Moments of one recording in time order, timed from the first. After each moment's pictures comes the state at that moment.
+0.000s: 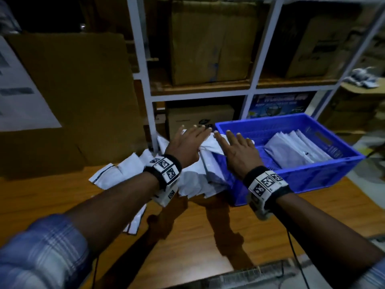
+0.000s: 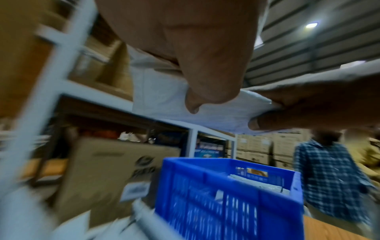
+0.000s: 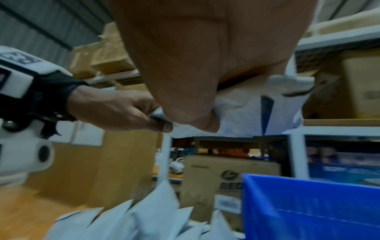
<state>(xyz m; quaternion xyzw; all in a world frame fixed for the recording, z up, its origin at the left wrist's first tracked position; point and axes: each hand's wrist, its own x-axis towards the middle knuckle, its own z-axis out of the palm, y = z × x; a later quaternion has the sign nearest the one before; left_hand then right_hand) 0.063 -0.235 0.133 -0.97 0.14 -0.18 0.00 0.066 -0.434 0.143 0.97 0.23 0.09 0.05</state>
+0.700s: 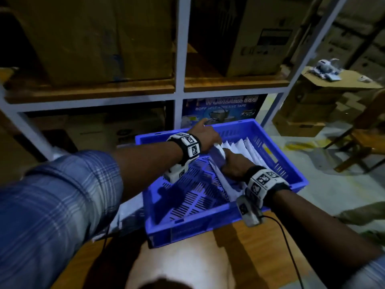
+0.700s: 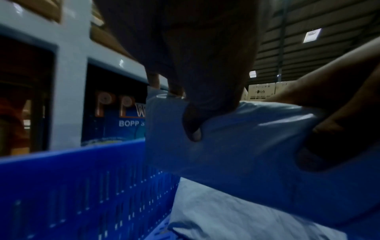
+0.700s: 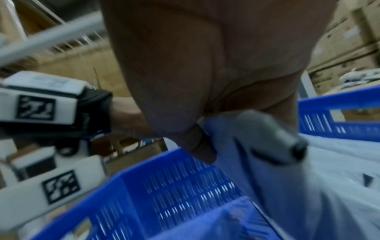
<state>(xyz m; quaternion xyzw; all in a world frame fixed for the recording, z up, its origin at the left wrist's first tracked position) 0.343 -0.519 0.124 -0.94 0.32 0.02 0.10 0.283 -0.676 0.112 0.97 0.10 -0.19 -0.13</state>
